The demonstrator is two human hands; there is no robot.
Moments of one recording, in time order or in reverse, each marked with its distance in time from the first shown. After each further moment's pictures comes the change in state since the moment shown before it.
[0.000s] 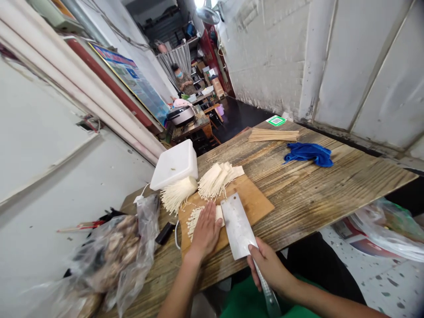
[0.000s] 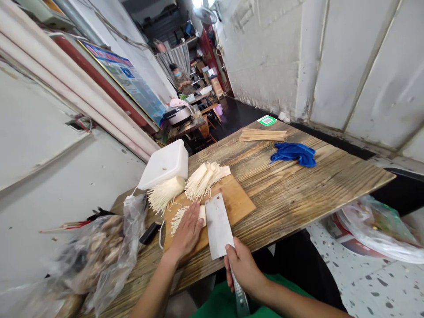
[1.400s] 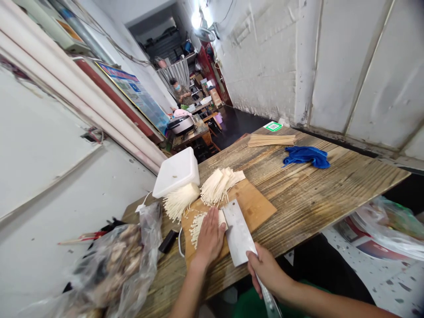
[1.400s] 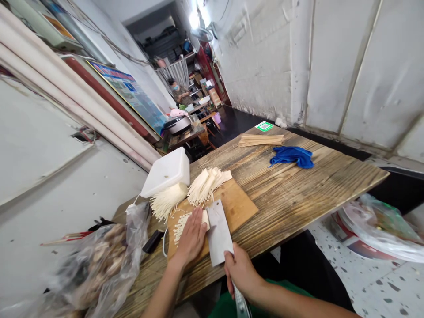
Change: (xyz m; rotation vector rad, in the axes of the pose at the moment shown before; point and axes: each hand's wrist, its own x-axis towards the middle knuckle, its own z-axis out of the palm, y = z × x) left_hand -0.002 -0.005 0.011 -0.014 0.144 0.073; right_hand 0.010 -0.002 0.023 -0.019 0.042 0.022
